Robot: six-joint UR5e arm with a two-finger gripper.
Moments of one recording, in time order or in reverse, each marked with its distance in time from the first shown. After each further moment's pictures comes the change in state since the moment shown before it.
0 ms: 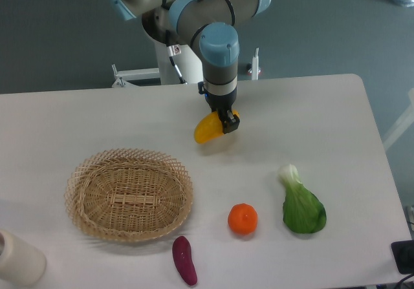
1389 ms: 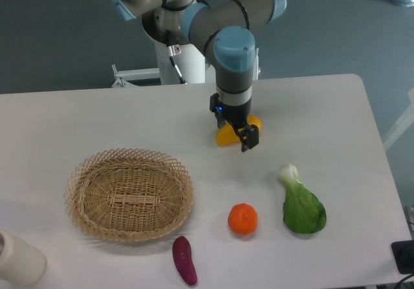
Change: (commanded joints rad) arm 0.014 -0.130 0.253 0.000 -0.057 -0.212
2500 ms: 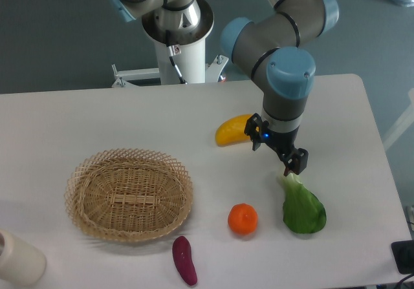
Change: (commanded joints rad) arm 0.022 -0.144 0.344 -0.279 0.017 -0.045
